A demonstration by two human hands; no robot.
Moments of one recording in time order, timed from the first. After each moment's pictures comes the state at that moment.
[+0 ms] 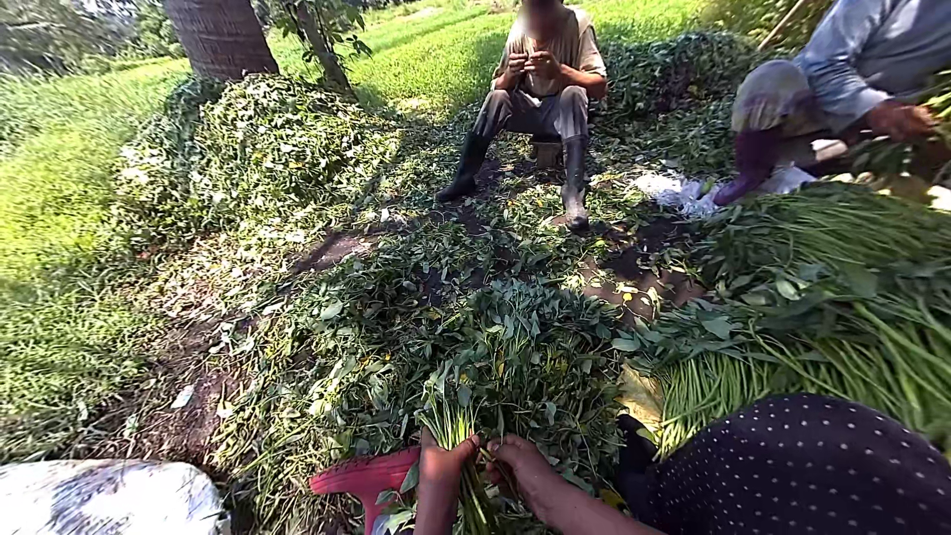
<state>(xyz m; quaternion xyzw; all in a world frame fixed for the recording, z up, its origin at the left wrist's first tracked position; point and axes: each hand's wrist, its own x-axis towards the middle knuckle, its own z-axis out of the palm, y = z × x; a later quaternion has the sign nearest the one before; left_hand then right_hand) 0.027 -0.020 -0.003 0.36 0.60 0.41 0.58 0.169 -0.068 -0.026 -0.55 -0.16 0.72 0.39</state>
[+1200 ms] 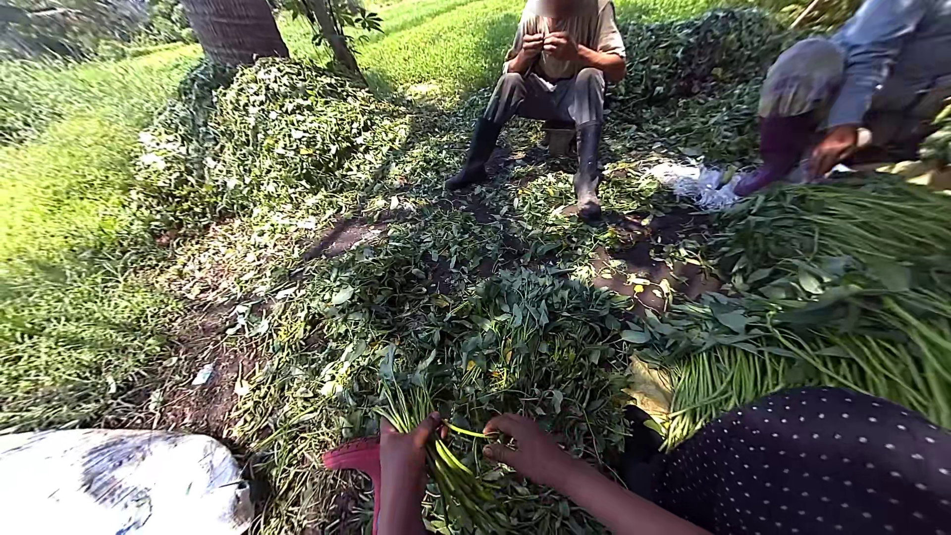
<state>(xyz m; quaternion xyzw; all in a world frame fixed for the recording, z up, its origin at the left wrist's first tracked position) -0.017 -0.006 0.024 0.31 0.61 0.50 0.53 0.192 -0.057 -0.039 -0.54 -0.66 0.48 0.22</state>
